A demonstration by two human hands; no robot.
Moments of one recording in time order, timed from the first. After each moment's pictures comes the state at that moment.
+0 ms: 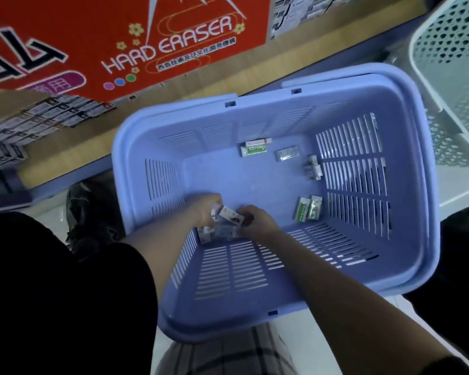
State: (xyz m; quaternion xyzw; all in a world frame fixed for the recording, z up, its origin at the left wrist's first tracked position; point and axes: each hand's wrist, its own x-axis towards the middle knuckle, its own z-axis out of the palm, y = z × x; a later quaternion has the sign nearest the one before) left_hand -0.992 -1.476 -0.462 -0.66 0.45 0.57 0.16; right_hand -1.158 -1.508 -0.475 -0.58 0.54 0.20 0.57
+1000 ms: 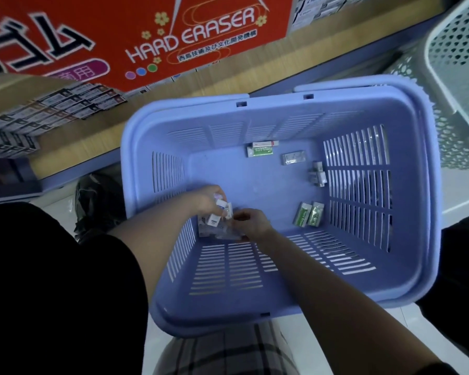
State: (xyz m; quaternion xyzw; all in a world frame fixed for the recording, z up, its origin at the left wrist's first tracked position) left_hand -0.976 -1.480 -0.456 -0.68 0.27 0.68 0.02; right_hand -1.134 -1.490 -0.456 -0.36 0.59 0.11 0.71
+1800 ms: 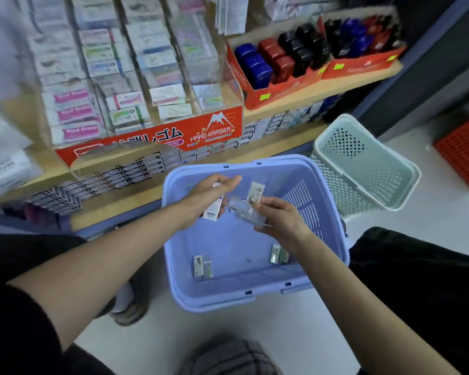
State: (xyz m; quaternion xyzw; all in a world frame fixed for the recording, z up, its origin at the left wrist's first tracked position) left_hand -0.981 -1.492 -0.227 -0.65 0.24 0.62 -0.38; right_hand -1.157 -1.538 -0.233 -0.37 0.54 -0.18 0.74
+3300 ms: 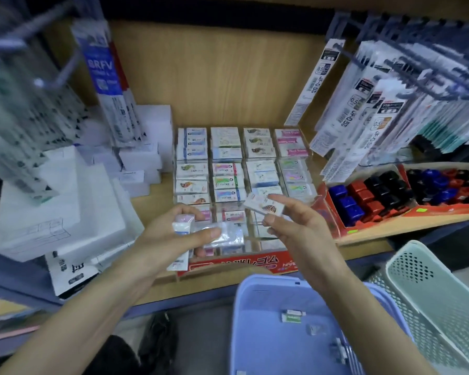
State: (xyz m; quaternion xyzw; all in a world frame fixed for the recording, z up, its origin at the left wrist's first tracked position) left_hand -0.805 -1.423 -0.079 -0.72 0.20 0.42 -0.52; right_hand -0.959 -1.571 -0.089 -0.57 0.36 -0.24 0.70
